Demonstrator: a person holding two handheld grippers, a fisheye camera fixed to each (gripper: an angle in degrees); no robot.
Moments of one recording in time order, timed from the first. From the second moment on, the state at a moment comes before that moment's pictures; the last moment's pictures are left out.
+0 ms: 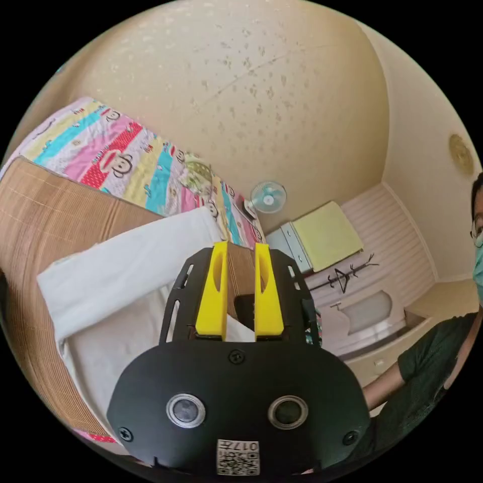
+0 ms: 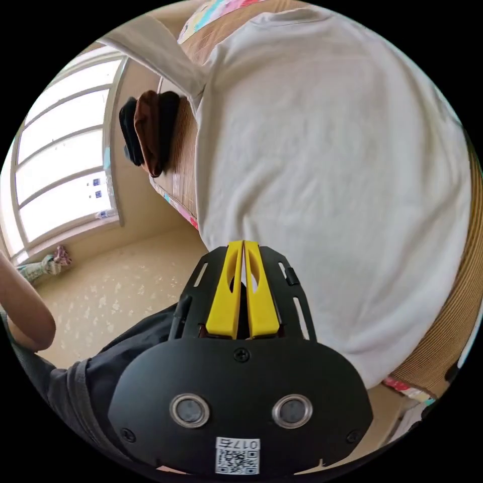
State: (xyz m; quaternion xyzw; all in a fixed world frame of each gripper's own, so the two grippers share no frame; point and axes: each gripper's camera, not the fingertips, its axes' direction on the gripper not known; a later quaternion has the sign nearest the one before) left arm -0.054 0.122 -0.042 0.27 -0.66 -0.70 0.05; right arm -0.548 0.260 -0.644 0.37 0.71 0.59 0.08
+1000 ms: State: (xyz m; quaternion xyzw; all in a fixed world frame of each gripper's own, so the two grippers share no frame) left arm -0.087 0.108 0.123 0.18 -0.40 -0.90 -0.08; right arm -0.757 0.109 -0.332 0.64 0.73 -0.23 -0.08
